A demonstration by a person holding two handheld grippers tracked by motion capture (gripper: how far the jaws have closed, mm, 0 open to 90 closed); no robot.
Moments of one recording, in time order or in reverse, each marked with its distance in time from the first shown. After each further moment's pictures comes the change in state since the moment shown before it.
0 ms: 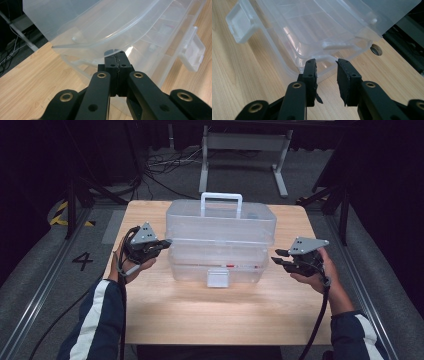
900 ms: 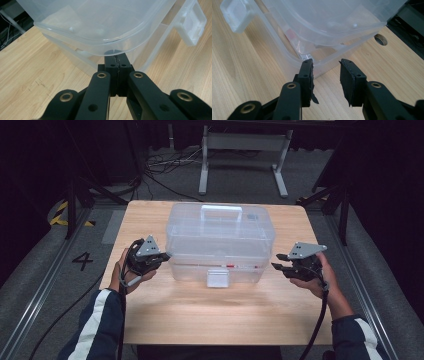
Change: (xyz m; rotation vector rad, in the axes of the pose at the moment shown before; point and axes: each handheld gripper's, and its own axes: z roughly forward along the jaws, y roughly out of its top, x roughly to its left) left arm -0.016 -0.026 0.009 0.099 -0.017 0.010; right arm 0.005 -0.016 0.007 0.029 0.004 0.038
